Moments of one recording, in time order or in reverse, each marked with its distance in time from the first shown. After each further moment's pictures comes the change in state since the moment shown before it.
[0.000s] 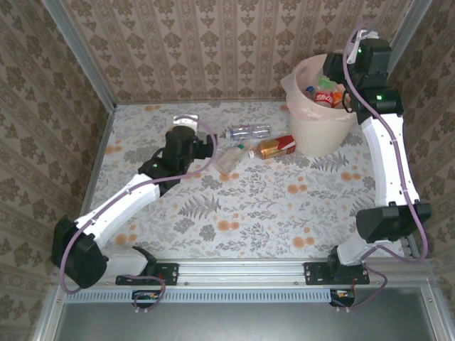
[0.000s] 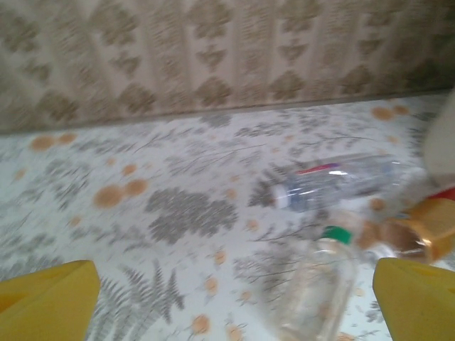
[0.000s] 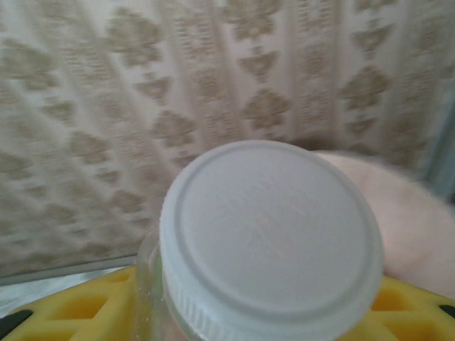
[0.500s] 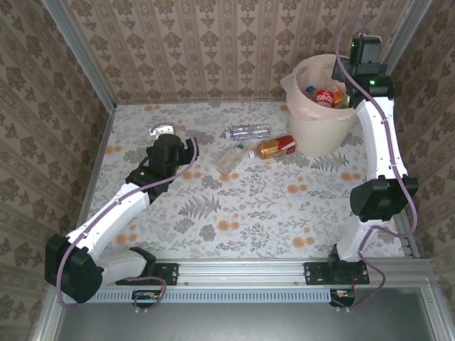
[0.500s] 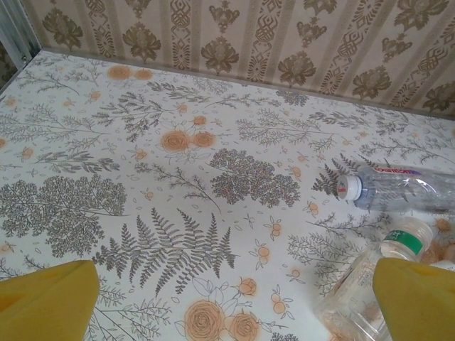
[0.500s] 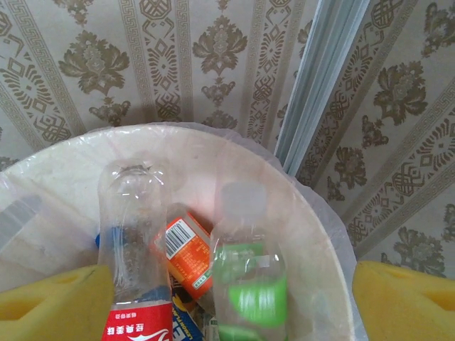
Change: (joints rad) left arm 0.089 -0.096 -0.098 -0.069 -0.046 -0.187; right arm -0.039 0.188 0.138 -0.127 0.277 -0.092
